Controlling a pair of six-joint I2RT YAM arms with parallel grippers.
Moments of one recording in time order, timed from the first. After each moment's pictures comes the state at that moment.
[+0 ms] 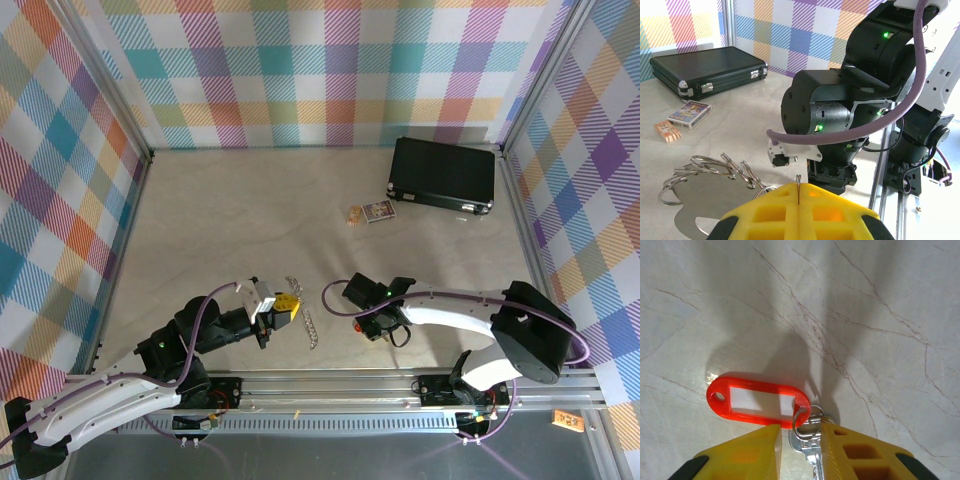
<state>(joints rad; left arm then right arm) -1.00 0.44 0.38 -0.08 0.11 -0.11 0.99 1.44 0.73 -0.70 0.10 0.50</state>
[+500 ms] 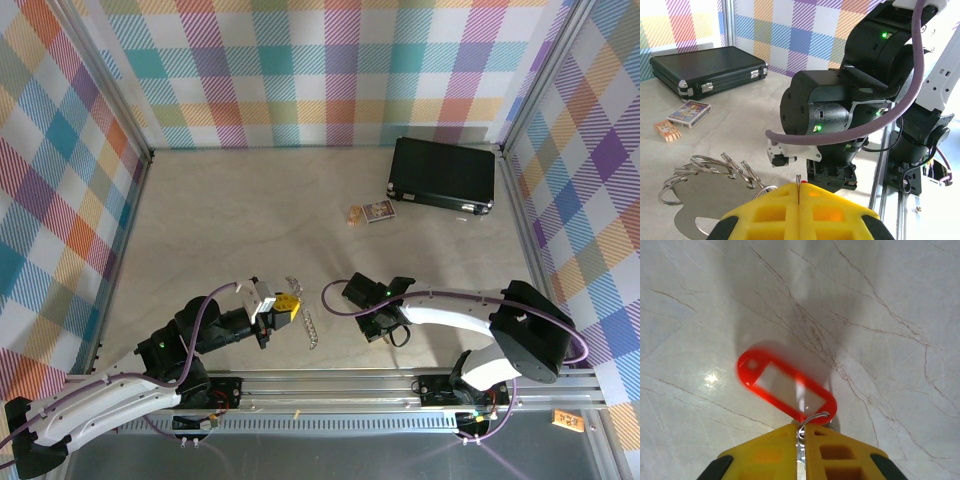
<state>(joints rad) -1.00 0.44 0.38 -0.08 0.11 -0.11 0.99 1.44 0.73 -0.70 0.10 0.49</state>
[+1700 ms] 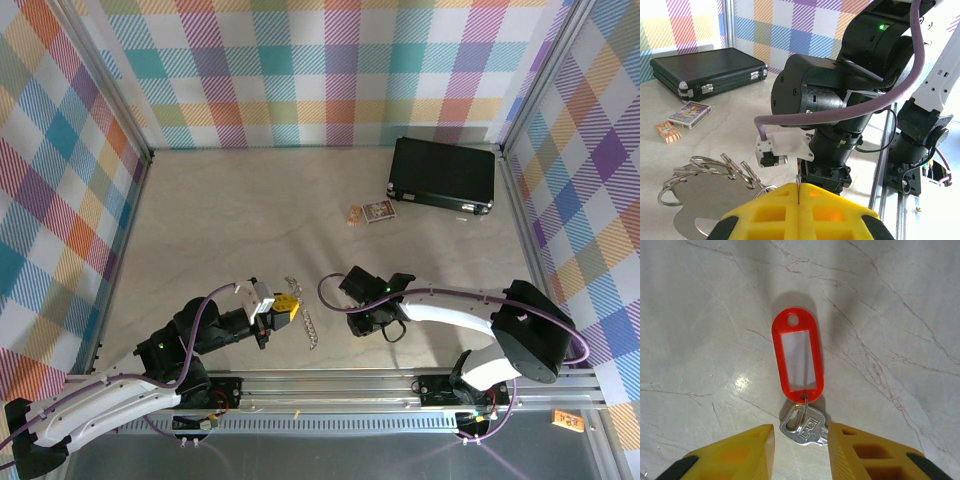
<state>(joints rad) -1.00 0.43 0.37 -0.08 0.11 -0.11 0.98 1.44 0.77 -0.63 -0.01 0.49</state>
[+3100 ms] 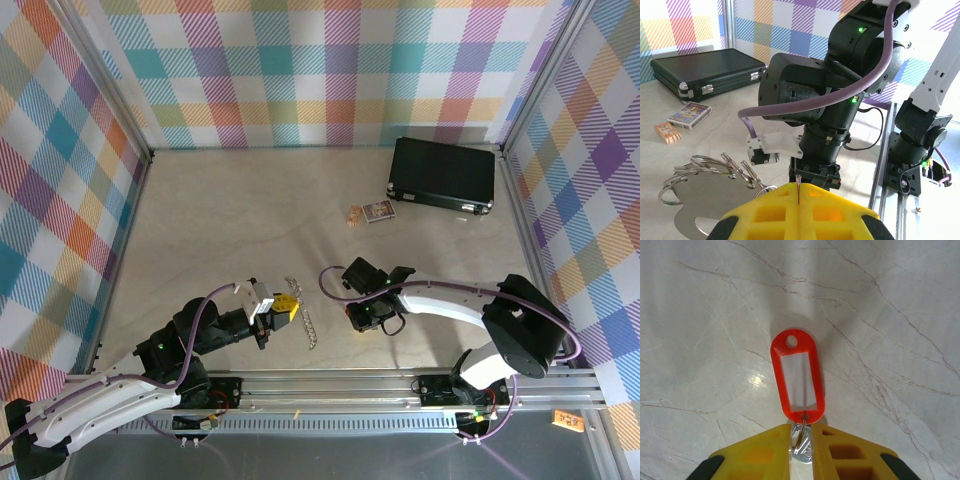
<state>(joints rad) -1.00 0.42 0.37 -0.08 0.11 -0.11 0.90 1.49 0.78 -0.60 -0.10 0.46</state>
